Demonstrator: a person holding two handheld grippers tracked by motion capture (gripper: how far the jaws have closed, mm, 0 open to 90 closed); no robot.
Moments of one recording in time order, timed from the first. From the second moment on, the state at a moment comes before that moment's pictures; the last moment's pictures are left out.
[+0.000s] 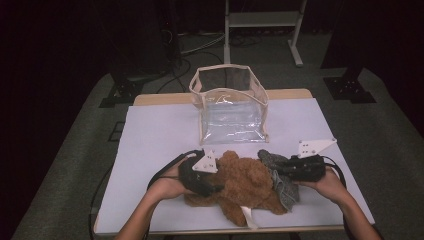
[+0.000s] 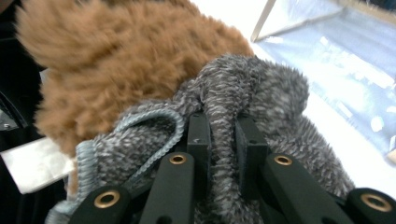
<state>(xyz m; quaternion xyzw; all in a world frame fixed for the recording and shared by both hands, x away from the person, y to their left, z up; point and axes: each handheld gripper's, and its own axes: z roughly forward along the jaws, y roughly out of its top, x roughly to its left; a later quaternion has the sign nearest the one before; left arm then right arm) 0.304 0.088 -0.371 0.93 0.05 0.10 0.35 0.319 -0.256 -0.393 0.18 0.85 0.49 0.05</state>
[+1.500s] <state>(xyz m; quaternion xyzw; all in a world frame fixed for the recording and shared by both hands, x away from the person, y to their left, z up) 0.307 0.086 -0.379 0.91 0.05 0.08 0.41 0.292 -0.188 -0.356 0.07 0.90 0.42 0.09</state>
